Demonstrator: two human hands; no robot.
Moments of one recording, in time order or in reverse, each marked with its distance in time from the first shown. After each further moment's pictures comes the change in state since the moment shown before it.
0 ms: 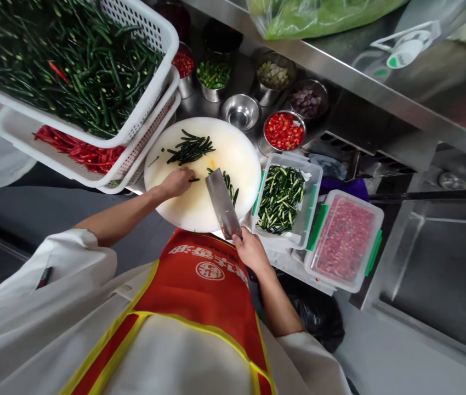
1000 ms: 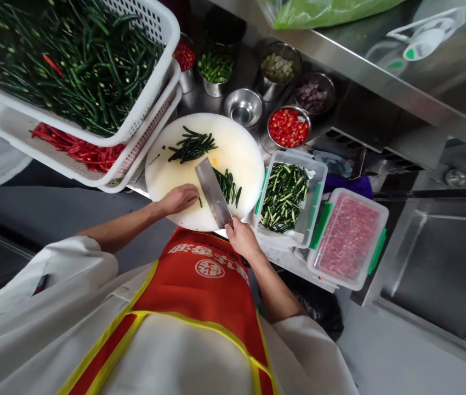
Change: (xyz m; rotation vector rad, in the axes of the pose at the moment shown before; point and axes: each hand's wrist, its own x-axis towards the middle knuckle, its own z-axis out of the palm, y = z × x) left_hand -0.048 0.001 0.024 -0.132 0.112 0.480; right_hand 0.028 -0.032 0.006 -0.131 -0.015 -0.069
